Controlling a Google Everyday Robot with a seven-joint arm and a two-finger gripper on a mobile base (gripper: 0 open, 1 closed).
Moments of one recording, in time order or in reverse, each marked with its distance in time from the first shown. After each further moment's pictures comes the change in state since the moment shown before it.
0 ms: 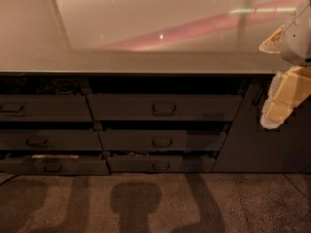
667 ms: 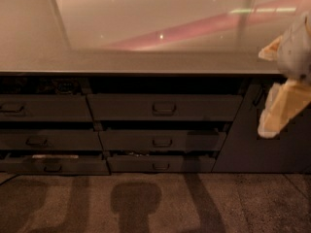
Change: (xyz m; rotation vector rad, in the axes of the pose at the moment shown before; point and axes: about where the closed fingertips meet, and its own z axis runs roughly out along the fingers) arm 0.006 0.003 0.016 0.044 0.008 -0.014
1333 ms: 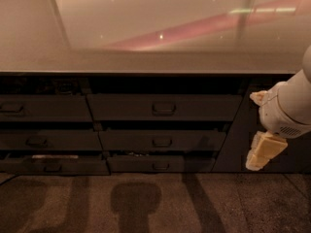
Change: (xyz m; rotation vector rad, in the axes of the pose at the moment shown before) arm 0.043 0.029 0.106 0.044 0.032 0.006
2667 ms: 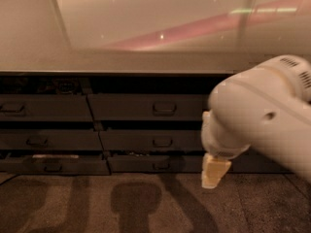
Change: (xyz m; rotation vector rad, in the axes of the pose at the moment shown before) arm -0.083 0.054 0.047 -0.016 0.058 -0.132
